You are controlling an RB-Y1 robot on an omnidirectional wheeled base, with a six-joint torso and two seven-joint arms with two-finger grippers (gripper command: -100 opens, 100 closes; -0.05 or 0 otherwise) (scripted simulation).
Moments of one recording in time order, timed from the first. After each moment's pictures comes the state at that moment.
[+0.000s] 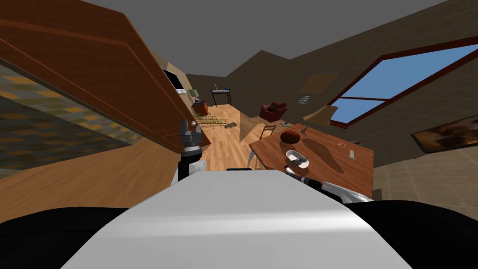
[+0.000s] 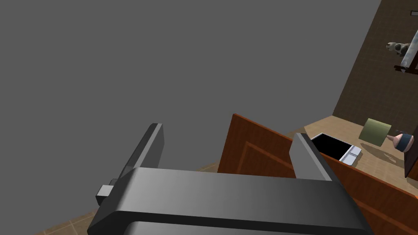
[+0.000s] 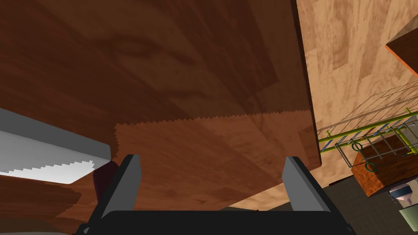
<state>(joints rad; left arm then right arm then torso) 0.47 0.05 0.04 -2.32 0.03 -0.40 0.03 0.49 -1.28 0.62 -1.33 0.13 -0.39 0.01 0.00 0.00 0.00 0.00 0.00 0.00</state>
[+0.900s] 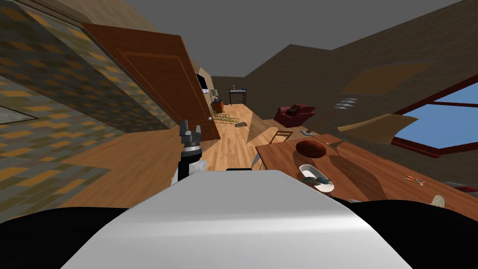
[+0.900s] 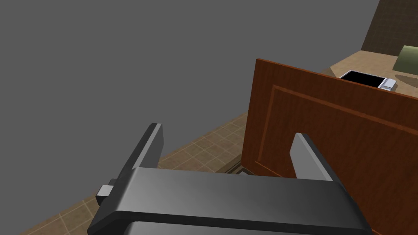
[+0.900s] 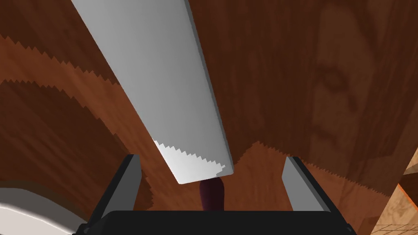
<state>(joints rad) 0.47 0.05 0.04 -2.32 0.03 -0.40 0.03 0.50 -1.34 0.82 -1.10 0.21 -0.40 0.00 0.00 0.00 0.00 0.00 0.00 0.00</state>
